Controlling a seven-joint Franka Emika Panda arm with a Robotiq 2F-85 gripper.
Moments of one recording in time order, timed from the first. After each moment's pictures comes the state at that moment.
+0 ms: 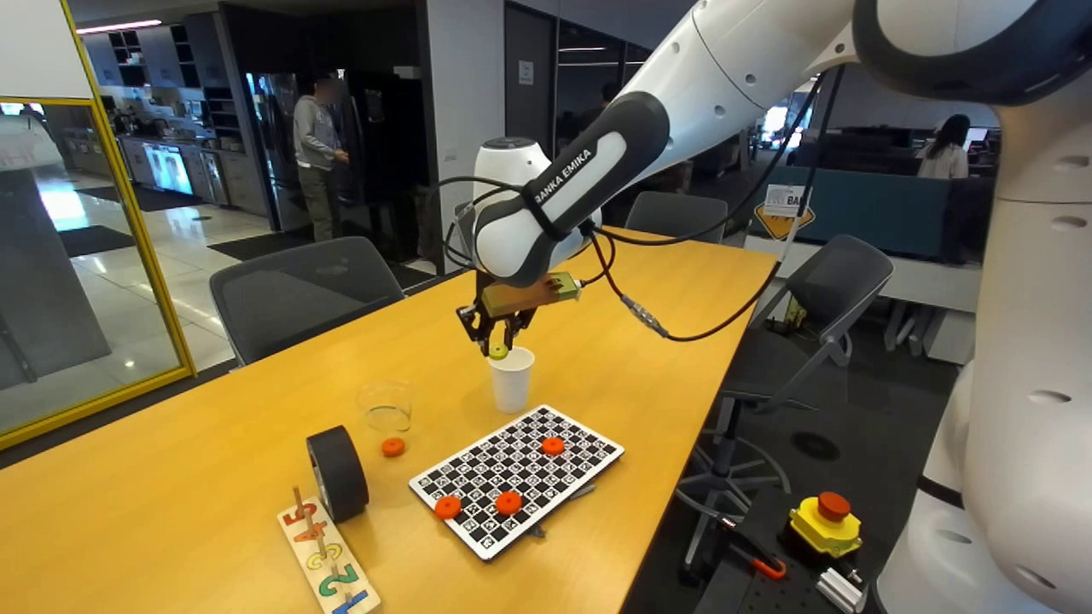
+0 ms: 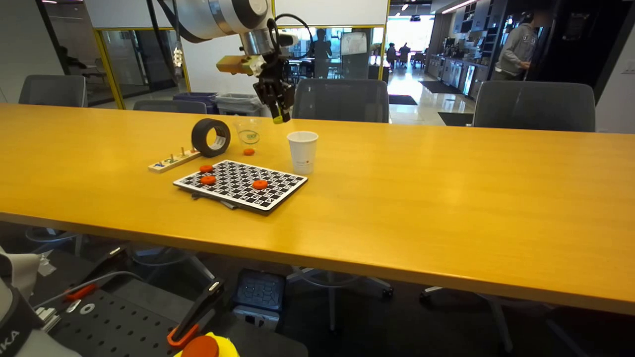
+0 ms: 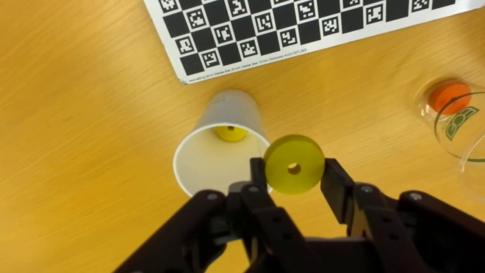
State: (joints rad) arm 0.11 0.20 -0.09 -2.10 -0.18 2.51 0.47
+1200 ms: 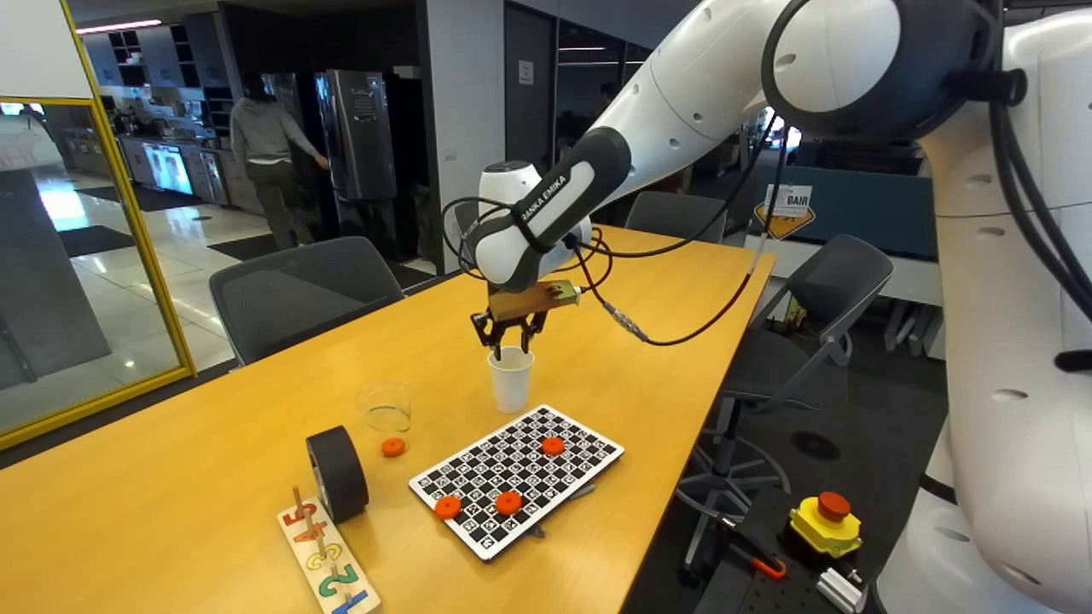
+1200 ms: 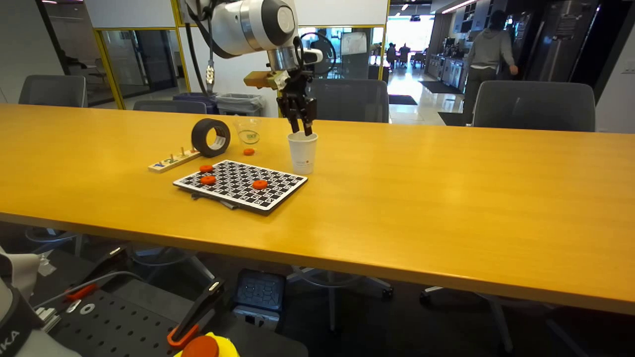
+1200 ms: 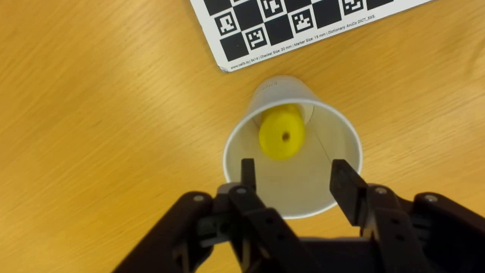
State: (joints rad) arm 0.05 0.36 -0.11 -1.95 -0.17 2.45 0.47
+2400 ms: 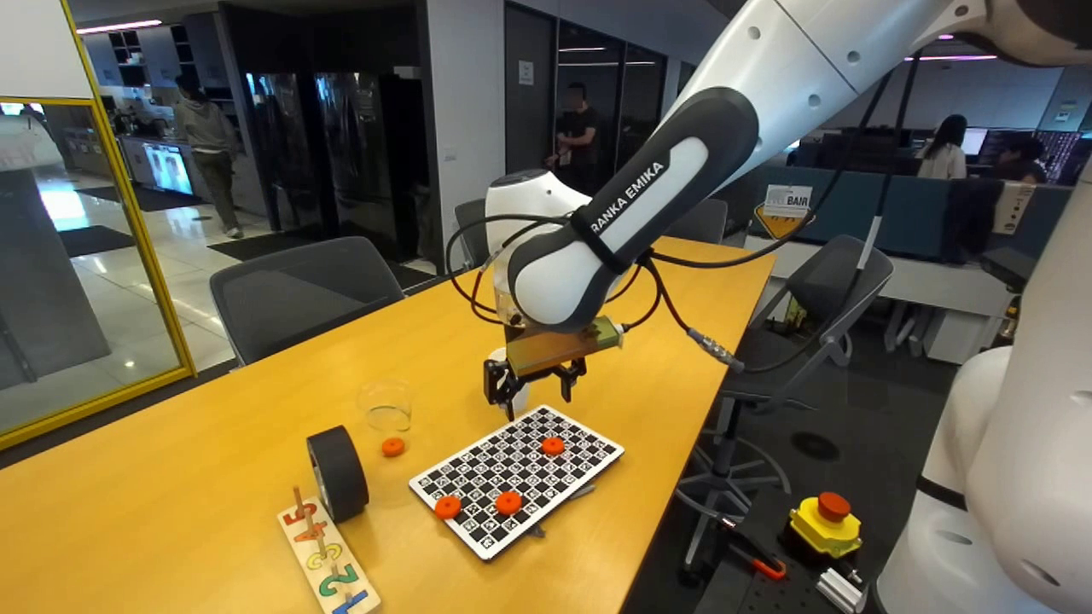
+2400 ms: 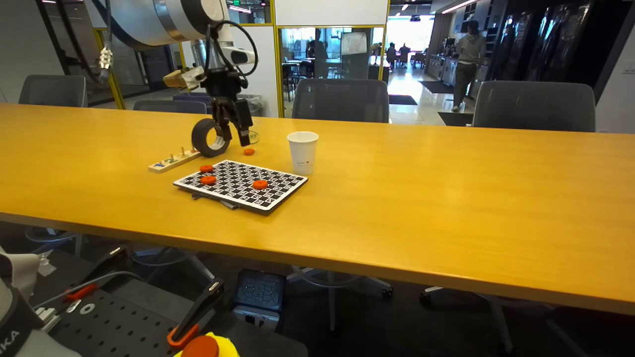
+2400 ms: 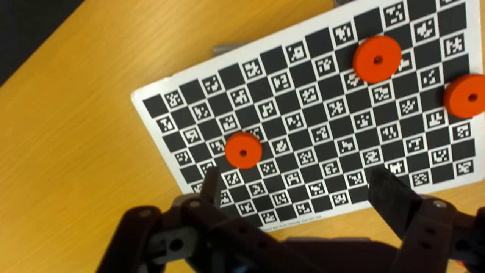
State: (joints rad) arm 0.14 0.01 -0.01 -2.40 -0.21 2.39 0.69
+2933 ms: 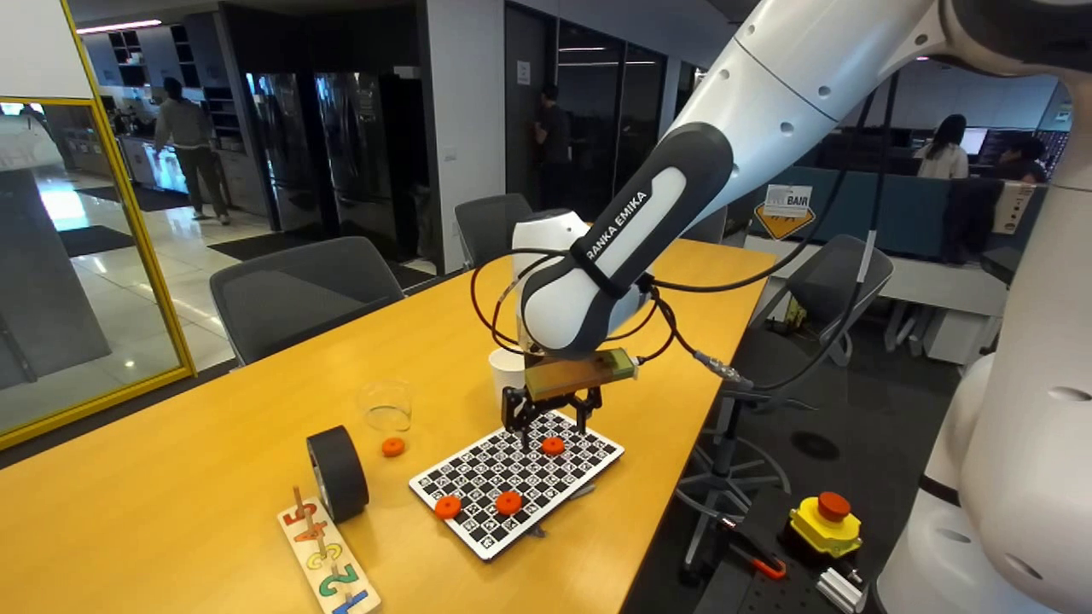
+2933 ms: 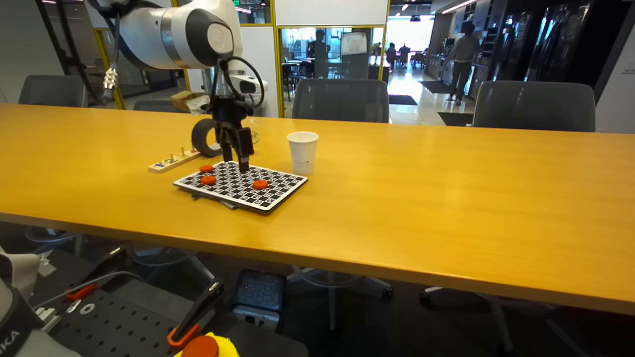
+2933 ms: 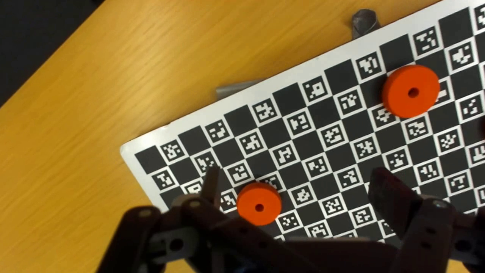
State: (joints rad) arm 0.07 0.07 0.00 -2.47 -0.08 2.49 0.60
